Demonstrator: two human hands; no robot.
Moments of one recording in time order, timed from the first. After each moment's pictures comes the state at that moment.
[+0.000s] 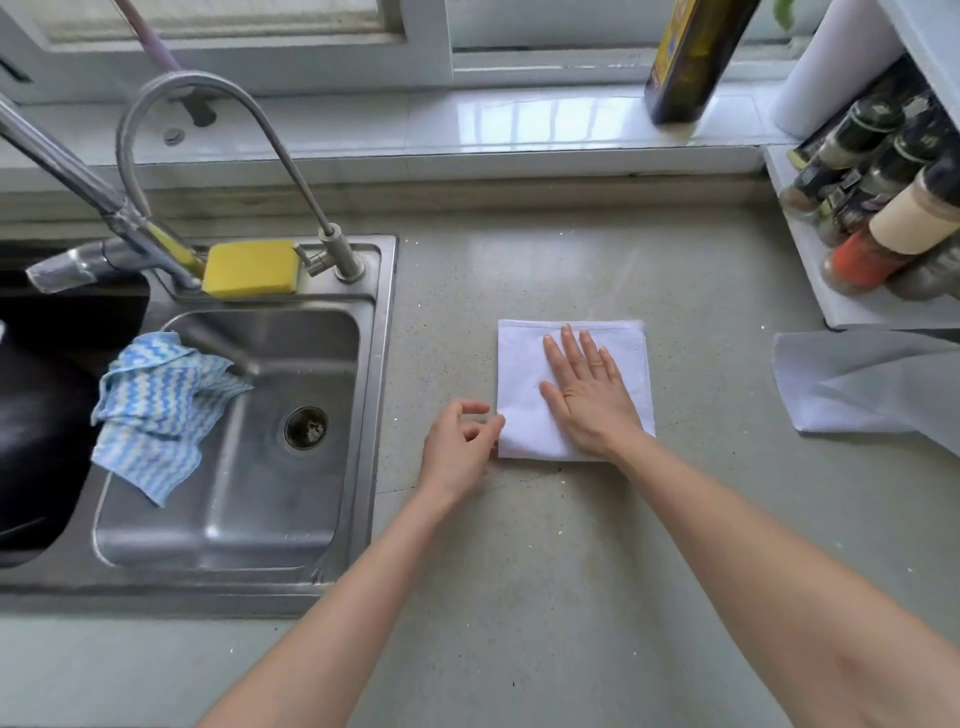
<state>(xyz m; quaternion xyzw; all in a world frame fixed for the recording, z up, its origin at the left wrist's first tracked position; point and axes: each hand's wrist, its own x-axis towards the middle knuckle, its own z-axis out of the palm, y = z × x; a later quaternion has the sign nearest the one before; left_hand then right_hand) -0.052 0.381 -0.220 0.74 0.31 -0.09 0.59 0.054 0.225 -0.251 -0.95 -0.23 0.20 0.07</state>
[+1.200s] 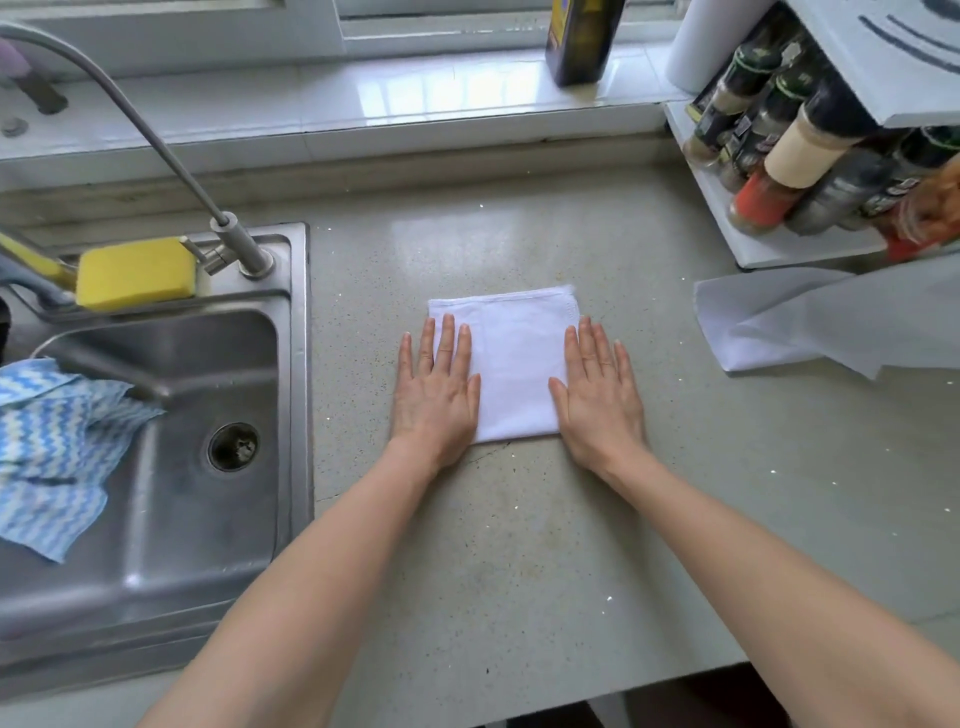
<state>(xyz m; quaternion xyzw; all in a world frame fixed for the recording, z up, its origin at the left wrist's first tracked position) -0.006 0.361 -0.262 1.00 -0.03 -0.07 0.01 0.007 0.172 -0.252 -0.99 -0.09 0.07 0.04</state>
